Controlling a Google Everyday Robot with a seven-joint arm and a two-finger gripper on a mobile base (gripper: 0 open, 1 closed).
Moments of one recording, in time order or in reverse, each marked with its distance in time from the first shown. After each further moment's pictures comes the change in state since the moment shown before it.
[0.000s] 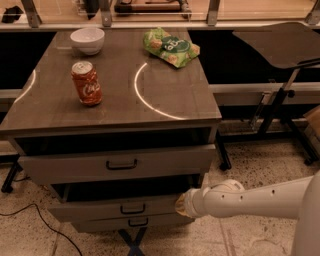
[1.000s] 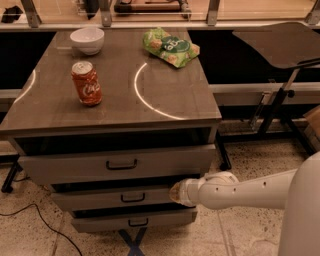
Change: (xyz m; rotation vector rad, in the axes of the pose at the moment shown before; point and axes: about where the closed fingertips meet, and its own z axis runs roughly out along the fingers) arm -0.017 -0.050 0.005 0.103 -0.034 -0.038
